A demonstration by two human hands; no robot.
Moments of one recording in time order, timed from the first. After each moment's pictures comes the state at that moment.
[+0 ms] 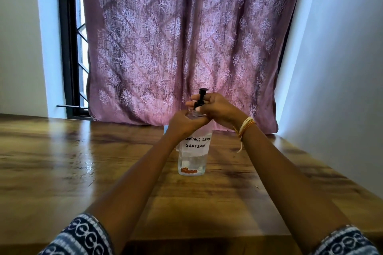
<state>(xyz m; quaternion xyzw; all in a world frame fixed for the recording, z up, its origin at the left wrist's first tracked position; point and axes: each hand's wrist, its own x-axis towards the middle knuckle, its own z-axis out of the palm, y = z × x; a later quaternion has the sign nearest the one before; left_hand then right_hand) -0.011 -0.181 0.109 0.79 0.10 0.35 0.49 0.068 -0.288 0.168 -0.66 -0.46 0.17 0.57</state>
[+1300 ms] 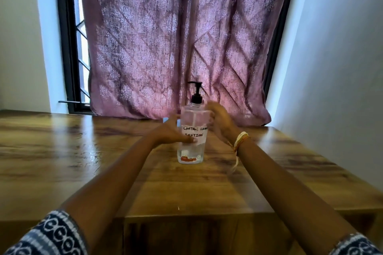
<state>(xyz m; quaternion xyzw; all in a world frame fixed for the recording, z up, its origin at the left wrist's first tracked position) -0.047 -0.157 0.080 0.88 0.09 0.15 0.43 0.054 -0.307 0.114 -0.64 -0.38 0.13 0.65</state>
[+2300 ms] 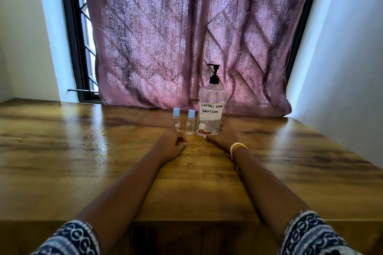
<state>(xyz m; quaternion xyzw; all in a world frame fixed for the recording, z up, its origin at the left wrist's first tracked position) -0.031 -0.120 -0.009 0.92 0.11 0.28 0.23 0.125 -0.271 0.008 -0.81 -0.30 -0.01 0.51</state>
